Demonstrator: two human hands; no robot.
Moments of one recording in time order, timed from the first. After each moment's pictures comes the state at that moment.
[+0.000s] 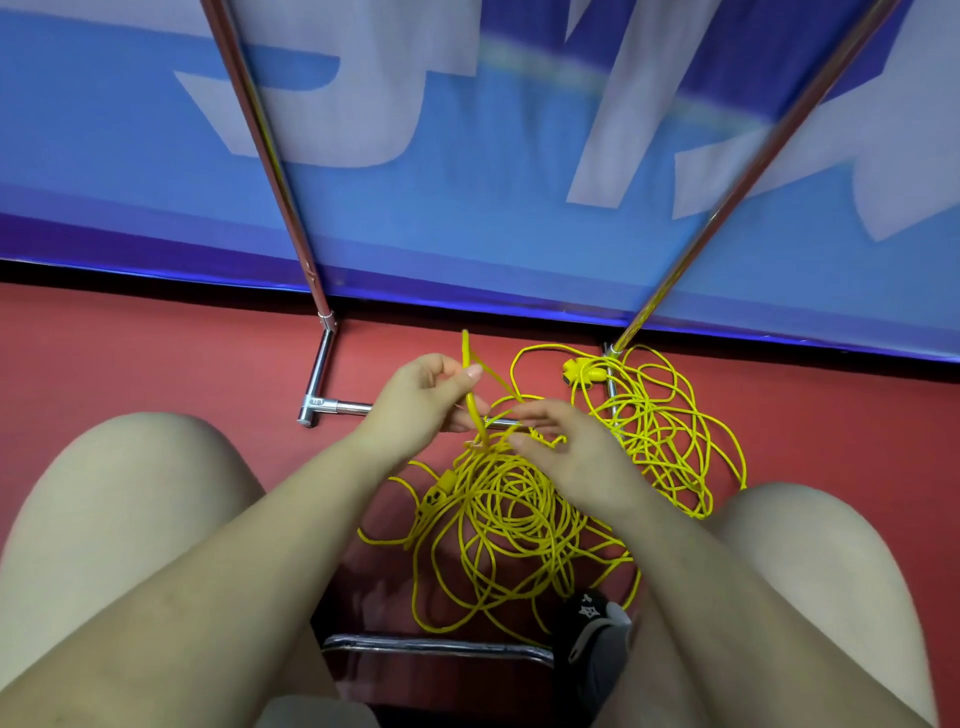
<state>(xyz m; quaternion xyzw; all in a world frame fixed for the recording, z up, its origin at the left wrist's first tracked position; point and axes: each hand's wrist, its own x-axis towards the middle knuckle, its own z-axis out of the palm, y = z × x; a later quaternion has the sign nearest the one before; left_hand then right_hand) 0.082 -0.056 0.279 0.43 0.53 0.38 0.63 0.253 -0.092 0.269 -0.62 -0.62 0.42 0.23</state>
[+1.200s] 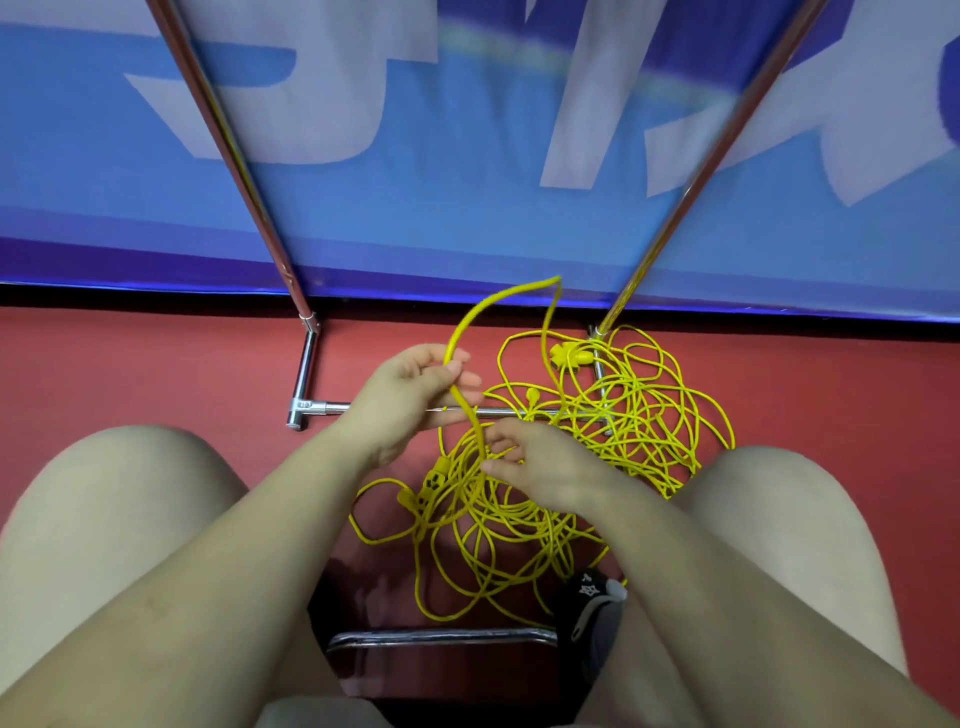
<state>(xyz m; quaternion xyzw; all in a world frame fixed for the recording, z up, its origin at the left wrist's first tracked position) 0.081 -0.051 0.275 0.38 0.48 0.37 0.69 0.242 -0.094 0.261 -0.61 -0.64 0.47 0.06</state>
